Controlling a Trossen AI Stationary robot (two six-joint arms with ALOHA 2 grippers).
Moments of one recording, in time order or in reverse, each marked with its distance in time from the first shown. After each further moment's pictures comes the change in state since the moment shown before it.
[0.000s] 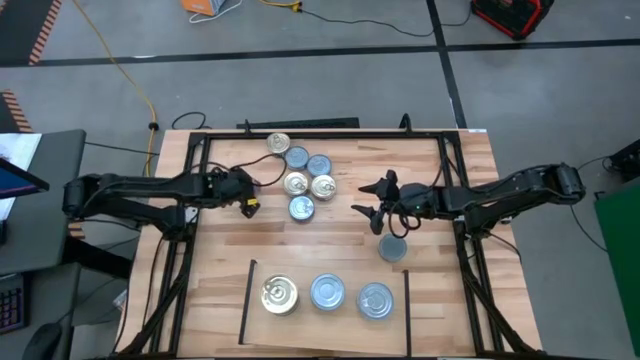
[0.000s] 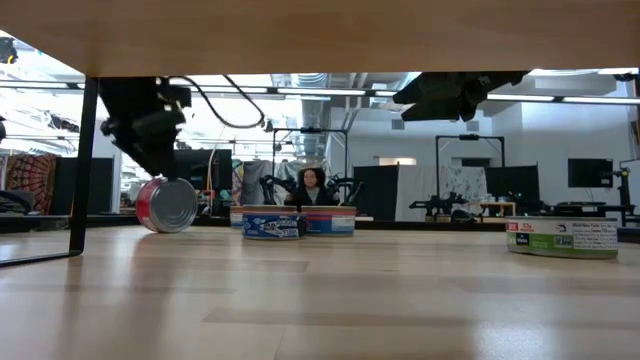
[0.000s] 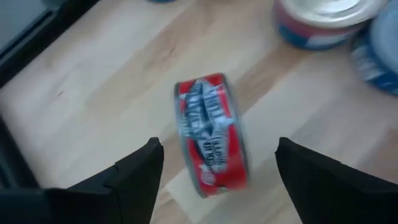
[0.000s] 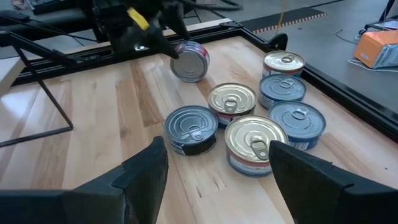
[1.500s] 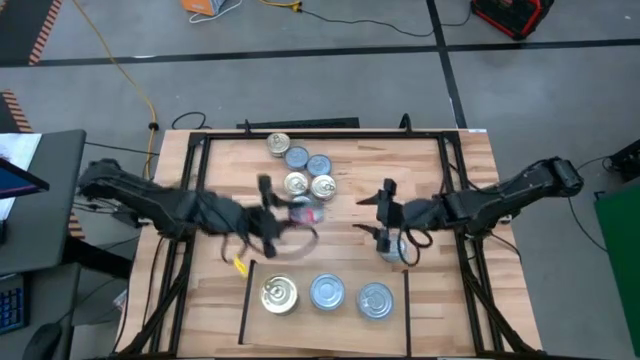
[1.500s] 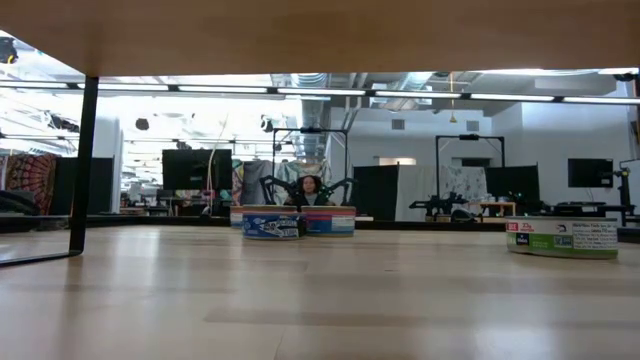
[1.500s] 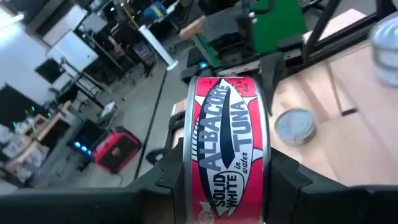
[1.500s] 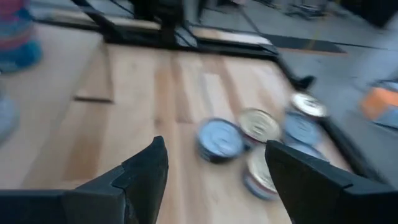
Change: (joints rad) left arm -0.534 0.132 0.510 0.510 -0.080 0.983; right arm 0.208 -0.008 0.253 -0.321 0.092 -0.203
